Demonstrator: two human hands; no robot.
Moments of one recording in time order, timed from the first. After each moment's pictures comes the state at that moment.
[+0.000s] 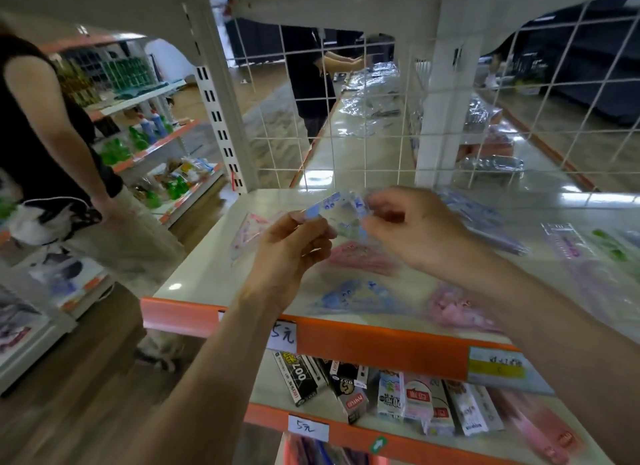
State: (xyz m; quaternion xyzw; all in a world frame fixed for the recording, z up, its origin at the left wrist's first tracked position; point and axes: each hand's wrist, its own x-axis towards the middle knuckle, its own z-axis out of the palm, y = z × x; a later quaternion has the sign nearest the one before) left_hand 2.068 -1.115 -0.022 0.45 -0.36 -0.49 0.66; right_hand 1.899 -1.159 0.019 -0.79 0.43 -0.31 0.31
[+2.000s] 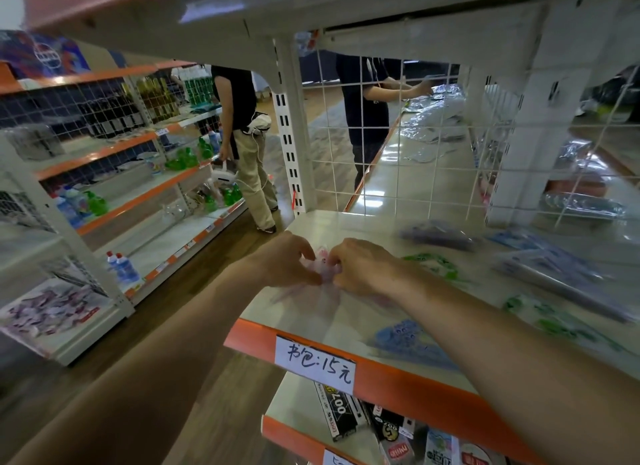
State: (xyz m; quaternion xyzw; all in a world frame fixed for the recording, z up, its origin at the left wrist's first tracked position) left_hand 2.178 -1.131 0.000 0.79 -0.59 -0.14 0.09; right_hand 2.040 -1.195 -0.014 -0.92 0.35 -0.05 0.17
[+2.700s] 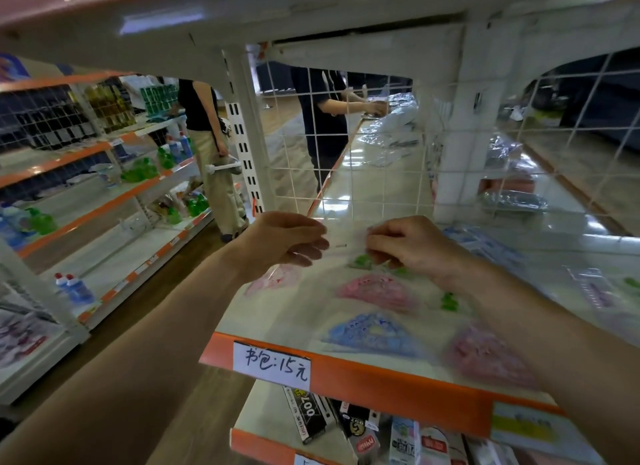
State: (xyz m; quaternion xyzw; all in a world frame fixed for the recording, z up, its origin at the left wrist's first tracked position) left_hand 2.129 -1.142 0.030 0.61 -0.48 -0.44 0.44; right_hand 1.924 -1.213 0.010 -0.72 0.39 -0.29 0.49
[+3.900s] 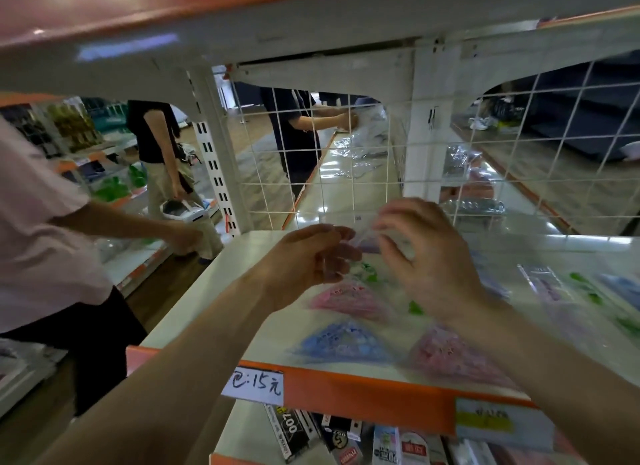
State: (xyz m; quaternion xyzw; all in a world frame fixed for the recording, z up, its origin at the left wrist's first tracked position) left_hand 2.061 -1.151 0.023 0.46 -0.47 -0.57 0.49; right_hand 1.877 -1.182 0.016 -0.82 0.30 -0.48 -0.01
